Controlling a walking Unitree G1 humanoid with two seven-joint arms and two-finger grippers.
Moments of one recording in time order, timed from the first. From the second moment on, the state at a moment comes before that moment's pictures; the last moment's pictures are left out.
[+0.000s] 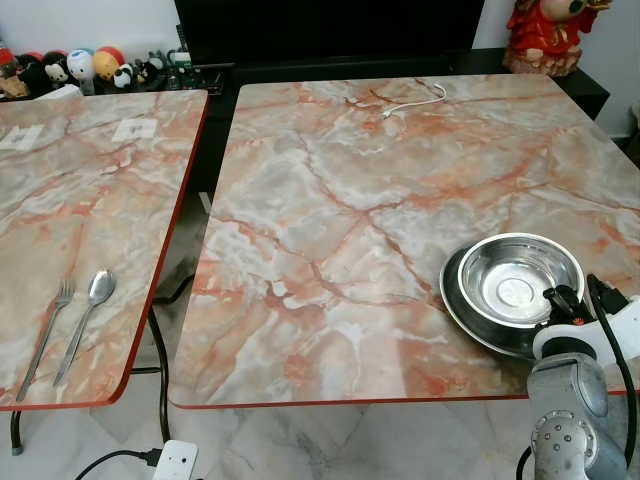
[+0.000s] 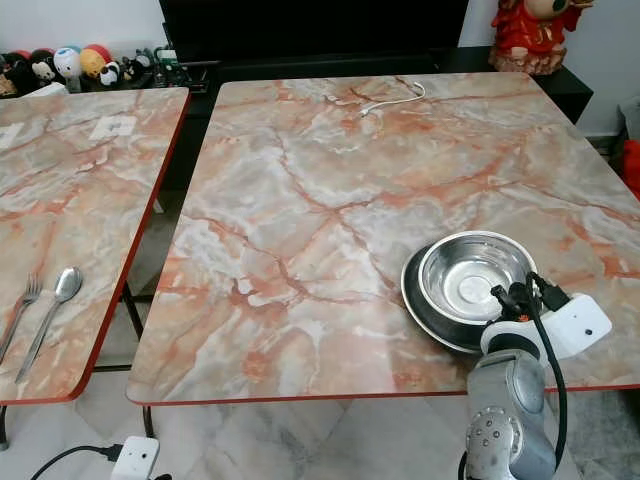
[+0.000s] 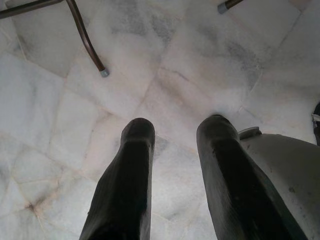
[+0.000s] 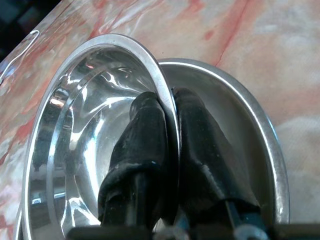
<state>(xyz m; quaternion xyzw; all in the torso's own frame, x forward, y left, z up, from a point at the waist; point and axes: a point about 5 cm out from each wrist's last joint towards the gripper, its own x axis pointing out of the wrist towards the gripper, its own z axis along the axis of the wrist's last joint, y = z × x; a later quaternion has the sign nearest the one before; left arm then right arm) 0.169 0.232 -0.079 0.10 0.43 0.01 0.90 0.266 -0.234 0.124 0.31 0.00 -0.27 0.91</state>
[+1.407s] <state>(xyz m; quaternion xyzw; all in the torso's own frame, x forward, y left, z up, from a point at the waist) 0.174 0.227 -0.077 0.10 0.42 0.00 0.90 0.260 -0.233 0.118 0.27 0.03 -0.28 0.92</state>
